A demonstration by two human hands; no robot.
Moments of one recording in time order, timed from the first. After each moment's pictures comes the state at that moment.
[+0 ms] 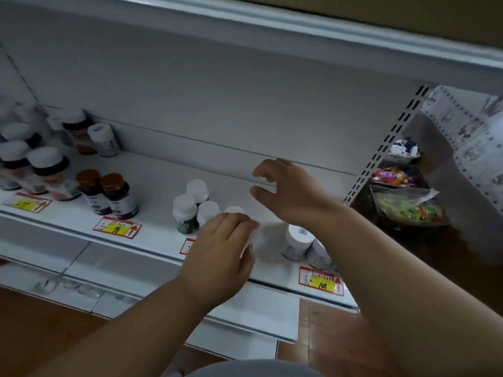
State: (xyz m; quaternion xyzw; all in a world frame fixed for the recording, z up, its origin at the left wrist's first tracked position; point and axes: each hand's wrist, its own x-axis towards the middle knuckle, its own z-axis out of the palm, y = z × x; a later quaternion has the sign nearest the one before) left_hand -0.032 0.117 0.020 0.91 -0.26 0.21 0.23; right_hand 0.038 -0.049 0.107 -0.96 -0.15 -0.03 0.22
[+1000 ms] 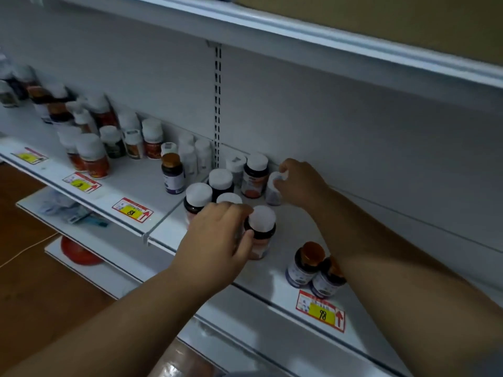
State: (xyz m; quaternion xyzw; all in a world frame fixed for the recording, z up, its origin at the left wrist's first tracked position) left_hand 0.092 0.531 0.051 0.95 -0.09 0.19 0.24; right_hand 0.259 0.363 0.070 -0.97 -0.11 0.00 0.22
